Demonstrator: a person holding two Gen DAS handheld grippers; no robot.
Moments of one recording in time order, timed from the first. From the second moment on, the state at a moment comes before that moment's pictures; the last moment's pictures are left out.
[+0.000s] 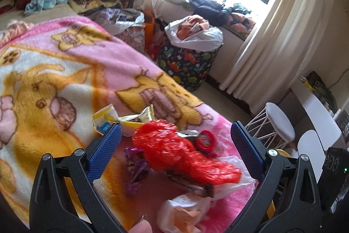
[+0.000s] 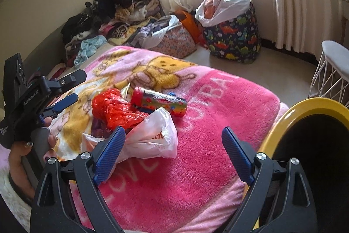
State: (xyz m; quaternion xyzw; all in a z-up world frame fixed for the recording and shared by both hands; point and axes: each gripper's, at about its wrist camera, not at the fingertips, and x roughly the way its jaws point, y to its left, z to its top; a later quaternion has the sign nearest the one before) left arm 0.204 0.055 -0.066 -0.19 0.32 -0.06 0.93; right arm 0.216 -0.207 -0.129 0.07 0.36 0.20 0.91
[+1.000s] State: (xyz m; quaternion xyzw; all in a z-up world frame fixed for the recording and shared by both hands) left arm 0.223 0.038 -0.091 -0.19 0.38 -0.08 0.90; right arm 0.215 -0.201 -0.135 0.04 0.38 0.24 0.90
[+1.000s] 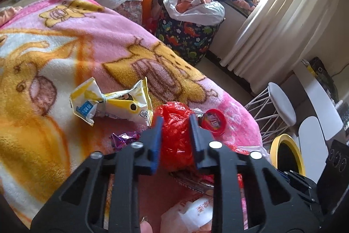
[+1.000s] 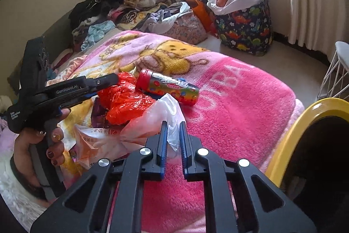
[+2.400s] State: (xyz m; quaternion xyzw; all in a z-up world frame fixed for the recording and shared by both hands) left arm 0.170 -0.016 0.009 -0.17 0.27 -0.15 0.94; right arm 0.142 -0.286 -0.071 0.09 0.28 0.16 0.94
